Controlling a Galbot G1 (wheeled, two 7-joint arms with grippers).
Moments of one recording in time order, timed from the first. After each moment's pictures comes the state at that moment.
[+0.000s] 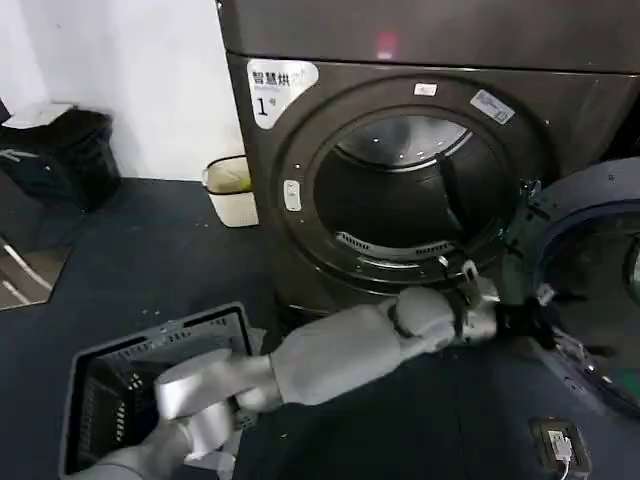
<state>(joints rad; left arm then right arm) 0.17 -1.61 0.70 -1.22 -0.76 0.05 0.42 -1.58 1.09 2.20 1.86 0.41 -0.18 -0.01</state>
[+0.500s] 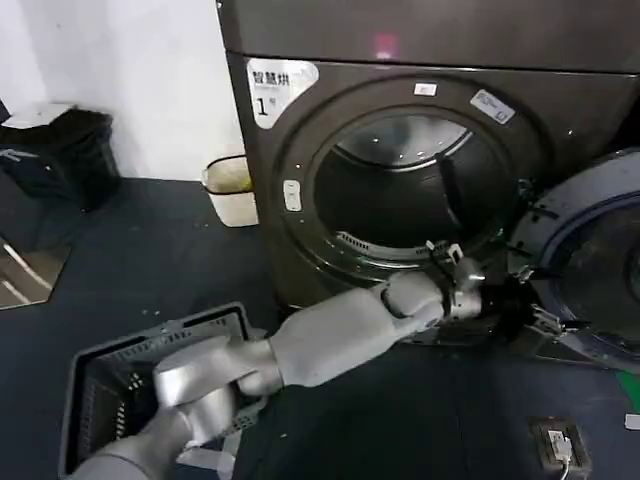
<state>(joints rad) 0.12 -1.61 0.71 -1.16 -0.79 0.02 0.43 -1.58 1.08 2.20 1.84 0.41 -0.18 -0.02</state>
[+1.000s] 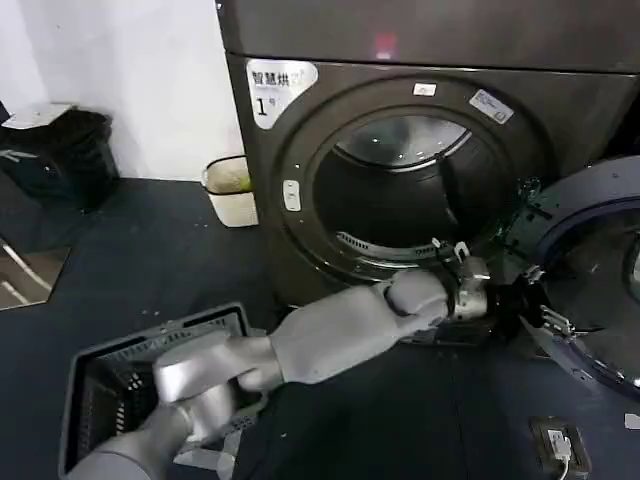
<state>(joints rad) 0.11 -1.61 0.72 -1.18 -0.80 0.02 0.44 -1.59 1.07 2.23 1.85 0.41 -0.18 -0.02</state>
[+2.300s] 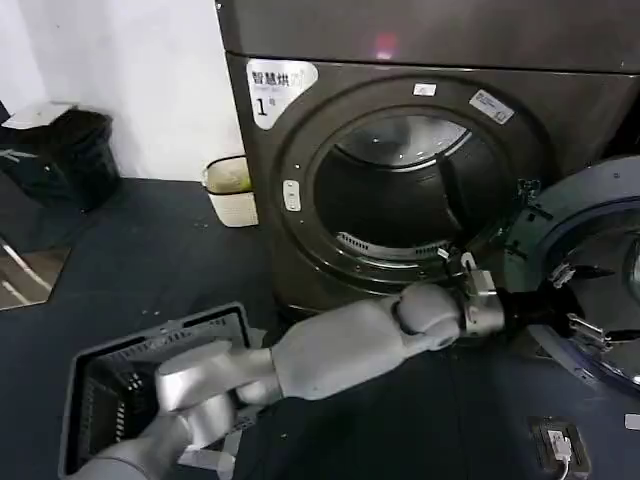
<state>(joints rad) 0.15 -1.61 0.74 -1.28 -0.82 -0.17 0.39 -1.58 1.07 2.19 1.88 0.42 -0.13 -0.05</state>
